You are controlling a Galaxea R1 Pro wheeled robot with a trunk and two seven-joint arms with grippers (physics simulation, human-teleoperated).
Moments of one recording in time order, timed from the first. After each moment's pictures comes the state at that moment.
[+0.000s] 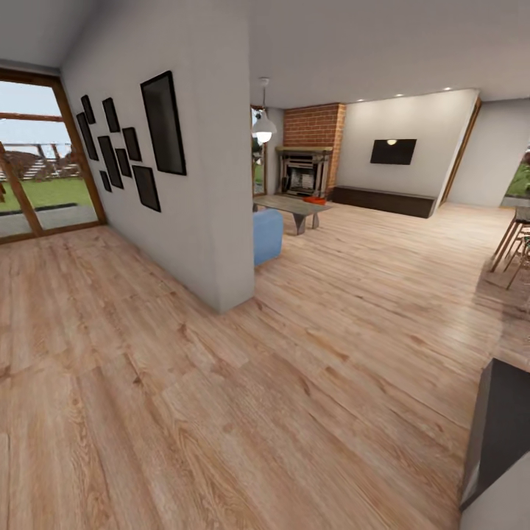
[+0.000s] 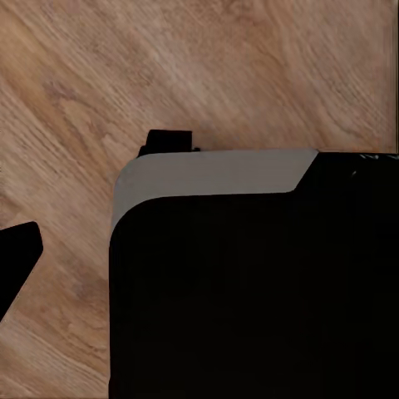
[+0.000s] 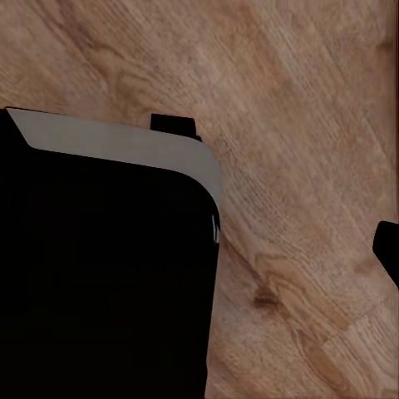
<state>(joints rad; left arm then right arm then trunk) -0.18 -0.02 0.03 0.00 0.01 -0.07 0.02 -0.14 0.02 0.57 0.03 -0.43 -0.13 -0.14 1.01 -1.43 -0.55</state>
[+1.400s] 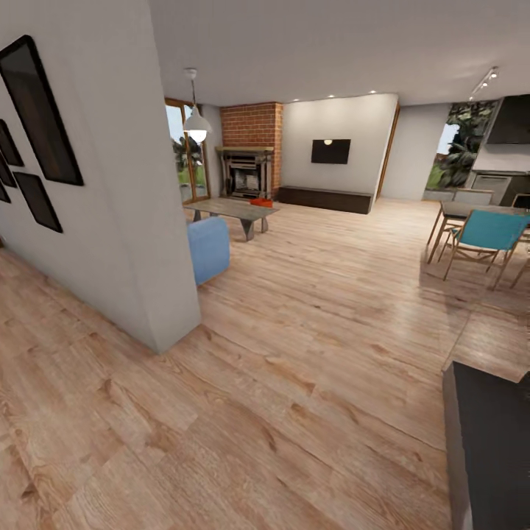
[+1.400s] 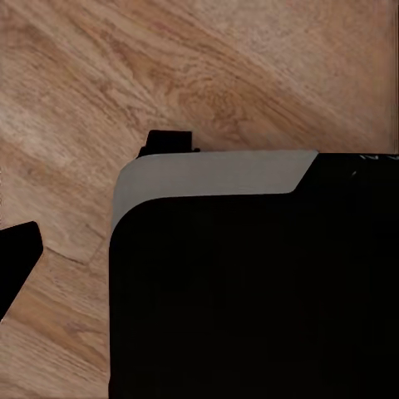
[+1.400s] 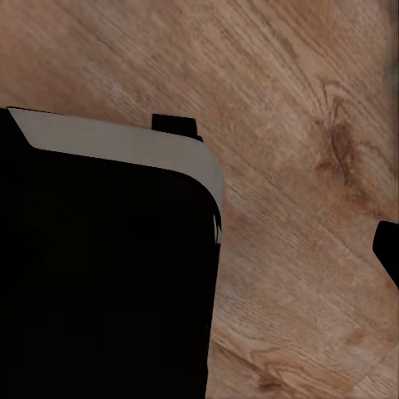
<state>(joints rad) -0.18 -0.02 0.03 0.00 0.01 -0.07 0.02 -0.14 0.02 0.57 0.03 -0.43 -0.13 -0.14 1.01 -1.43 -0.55</state>
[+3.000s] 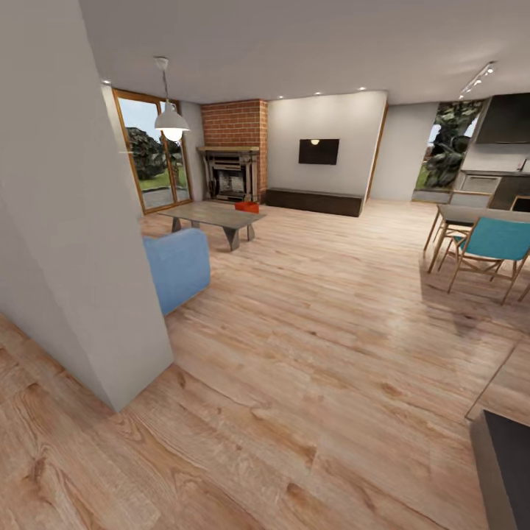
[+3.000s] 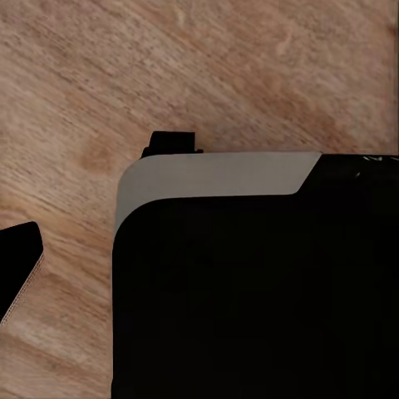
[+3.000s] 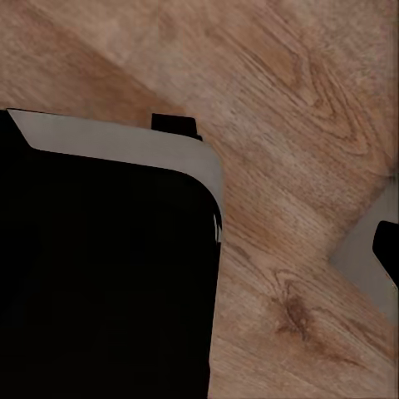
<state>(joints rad) -0.18 -0.02 0.03 0.00 0.01 -0.07 0.02 -0.14 0.02 0.57 0.03 -0.44 -0.13 -0.14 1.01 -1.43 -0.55</state>
